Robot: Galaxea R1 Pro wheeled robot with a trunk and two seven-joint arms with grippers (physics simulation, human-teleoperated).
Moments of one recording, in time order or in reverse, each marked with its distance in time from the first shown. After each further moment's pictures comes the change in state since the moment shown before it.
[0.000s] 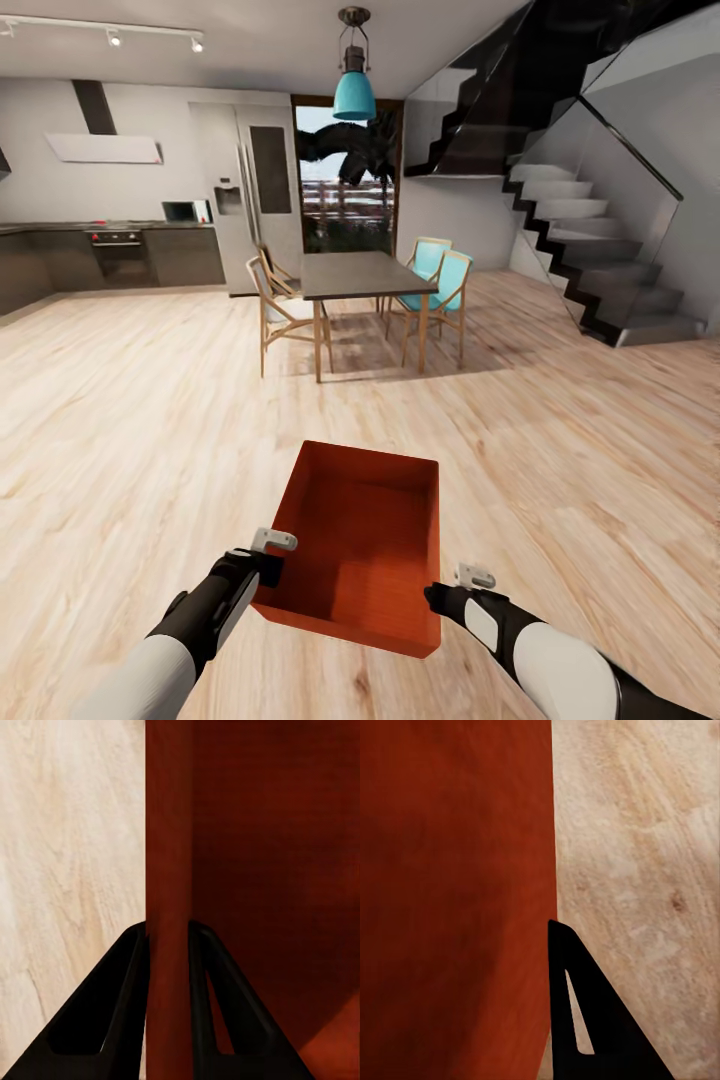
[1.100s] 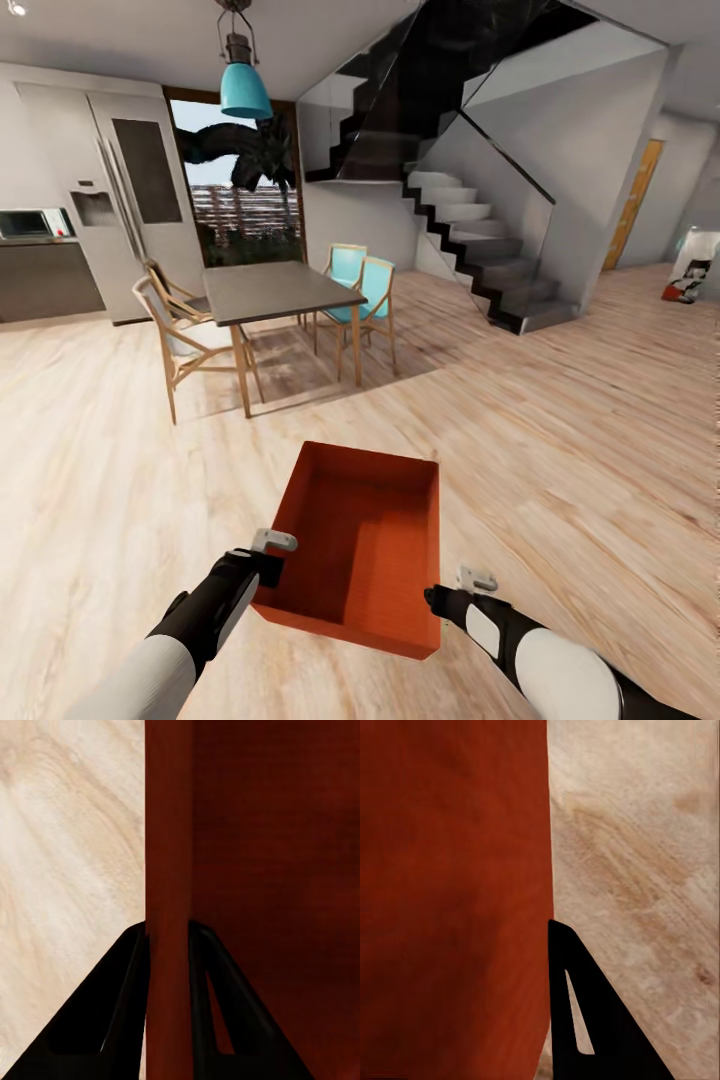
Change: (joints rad) left arm 0.000 -0.001 0.001 0.002 -0.006 0.000 -0.002; right arm 0.014 -0.003 -0.005 0.002 -0.004 -0.040 0.007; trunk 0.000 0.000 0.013
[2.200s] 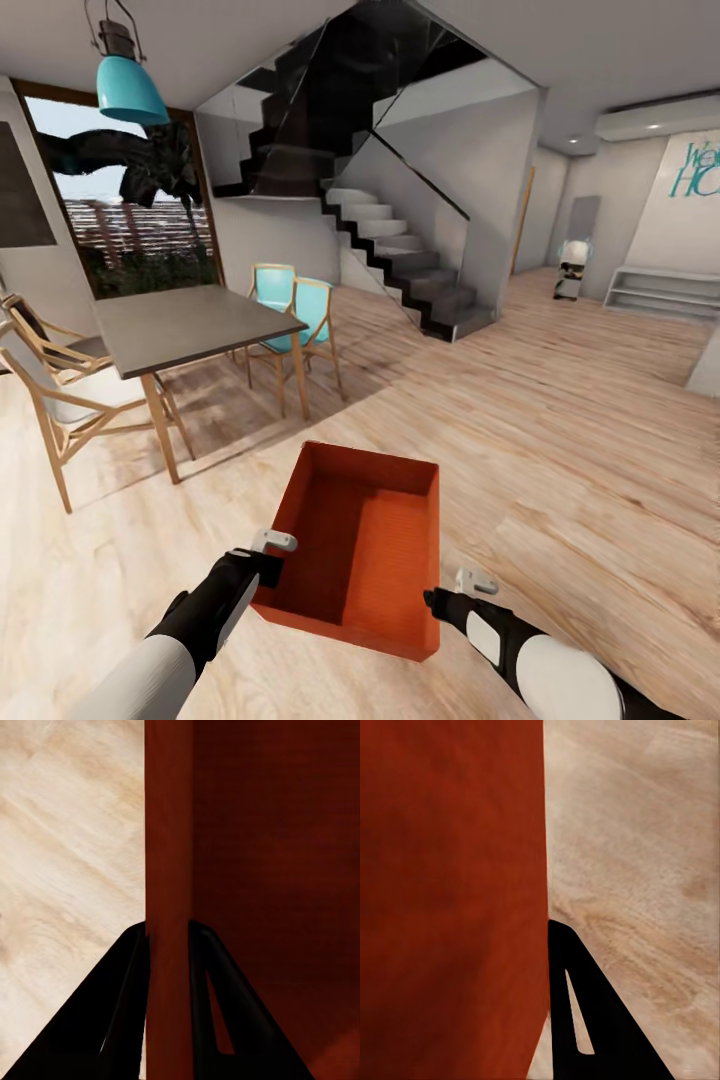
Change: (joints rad) left arm 0.000 0.001 0.000 0.000 -0.016 0.000 -0.005; right arm 0.014 0.000 0.002 0.002 0.002 -0.036 0.002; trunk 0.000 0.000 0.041
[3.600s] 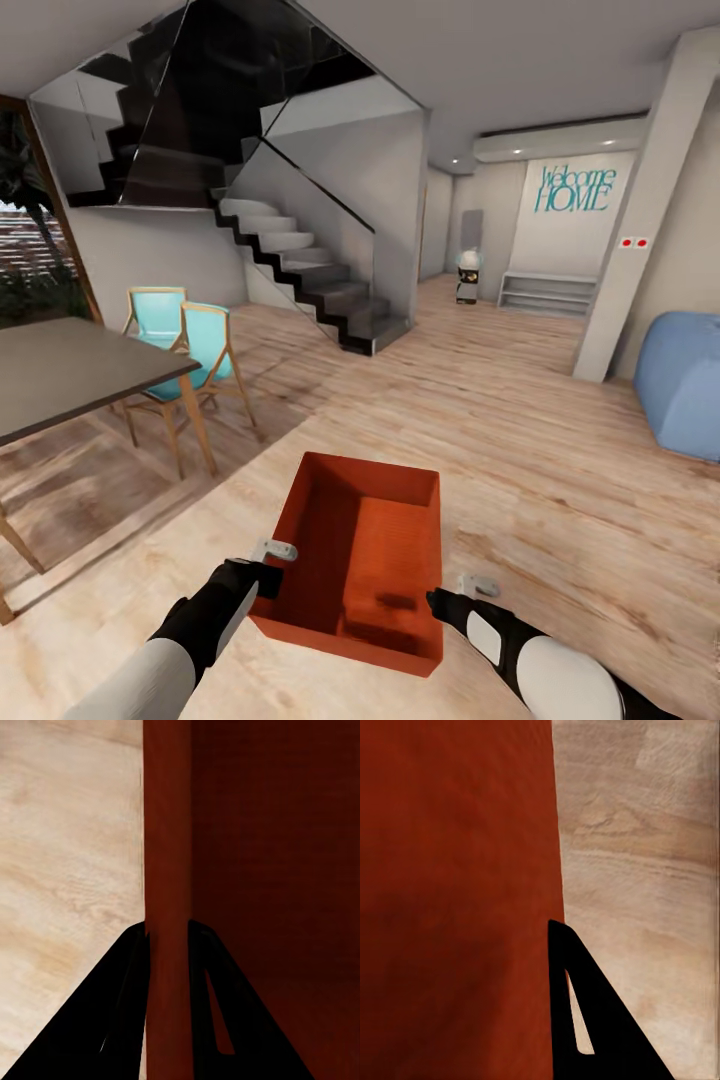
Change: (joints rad) left arm -0.001 -0.002 0.004 0.051 0.013 -0.004 -0.020; right arm 0.003 -0.001 0.004 0.000 -0.046 0.002 -0.004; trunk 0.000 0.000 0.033
